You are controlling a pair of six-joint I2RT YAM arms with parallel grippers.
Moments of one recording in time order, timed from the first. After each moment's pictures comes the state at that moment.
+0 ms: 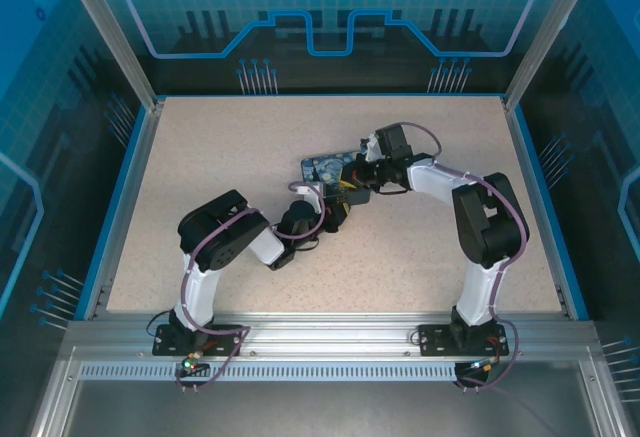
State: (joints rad) left arm -0.71 2.05 0.67 1.09 0.03 -0.84; right arm 0.37 1.89 1.20 -0.17 -0.63 0.77
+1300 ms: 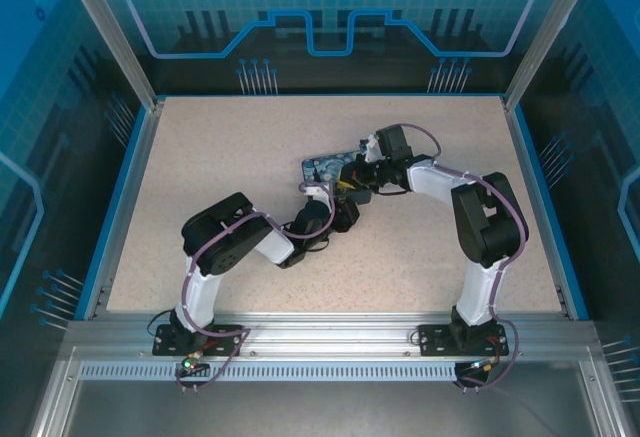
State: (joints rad) left arm -0.78 2.05 0.75 0.94 -0.10 -0.87; right arm 0.37 1.89 1.19 -0.14 -0.67 0.79
